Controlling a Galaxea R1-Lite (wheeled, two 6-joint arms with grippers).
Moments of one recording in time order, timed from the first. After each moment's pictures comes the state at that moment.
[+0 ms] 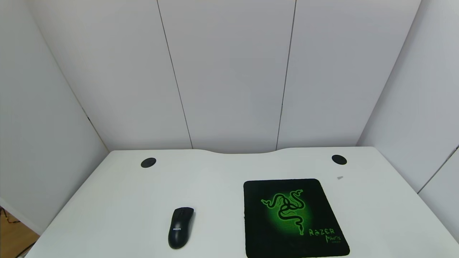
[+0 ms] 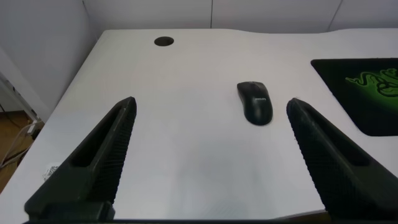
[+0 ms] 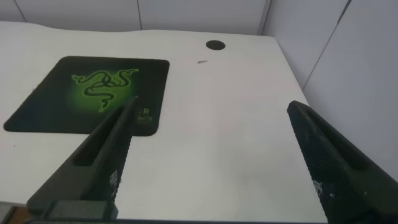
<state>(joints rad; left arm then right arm) 0.00 0.00 -0.01 0.01 0.00 -0.02 0.00 0.00 0.00 0.00 0.00 -0.02</state>
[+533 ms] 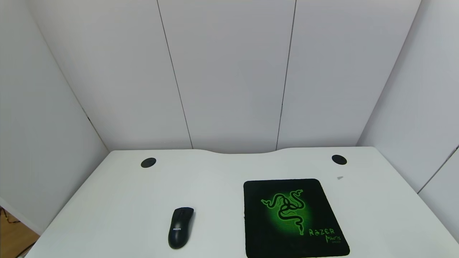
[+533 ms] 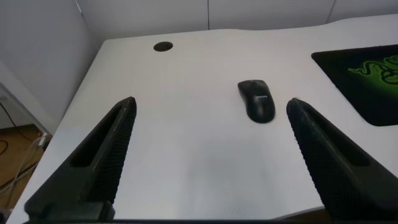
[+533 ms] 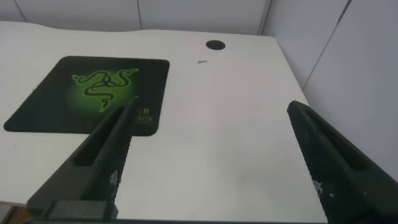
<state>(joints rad) 0.00 0.00 -0.02 0.02 -0.02 0.05 0.00 0.00 0.00 0.00 0.00 -0.02</state>
